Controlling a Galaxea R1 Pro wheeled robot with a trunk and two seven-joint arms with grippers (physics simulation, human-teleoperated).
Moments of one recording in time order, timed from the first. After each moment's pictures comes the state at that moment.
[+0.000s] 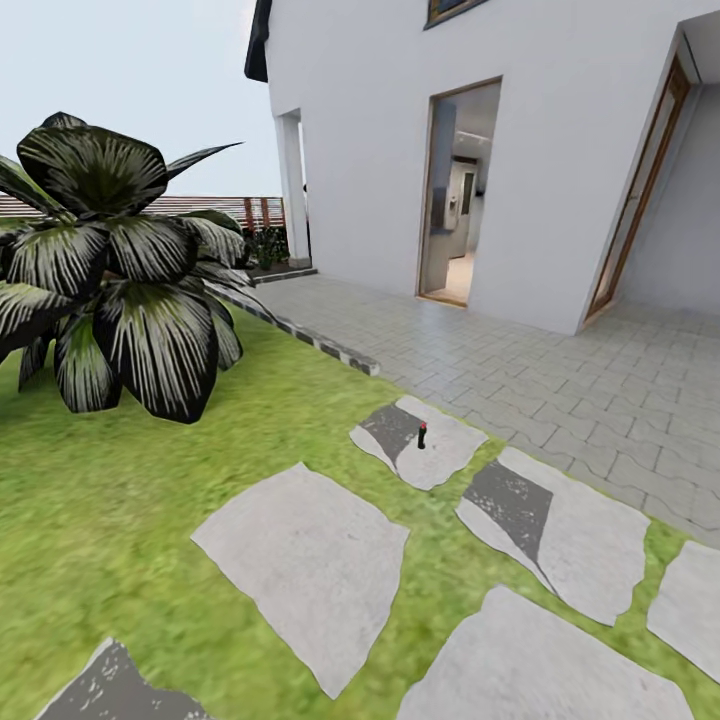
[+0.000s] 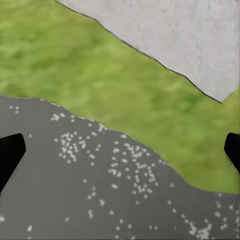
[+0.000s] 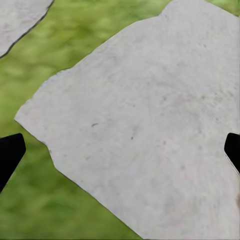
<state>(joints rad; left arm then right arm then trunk) -0.24 0.04 0.00 -0.28 -0.01 -0.29 0.01 -0.05 -0.04 -0.01 -0.48 0.01 -0.30 0.00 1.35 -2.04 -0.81</state>
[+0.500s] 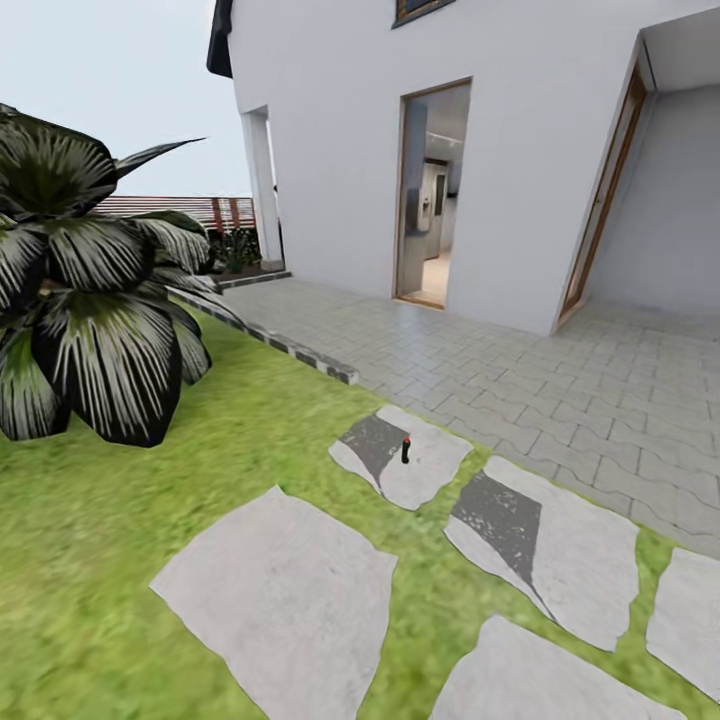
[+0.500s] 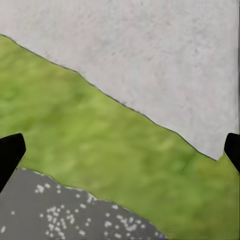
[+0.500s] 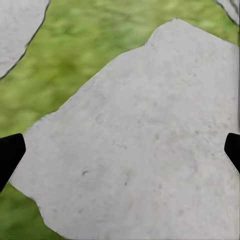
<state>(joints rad) -0.24 0.04 0.00 -0.28 -0.01 -0.29 0.01 -0.05 -0.04 -0.01 -0.48 0.01 -0.30 0.00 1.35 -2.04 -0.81</state>
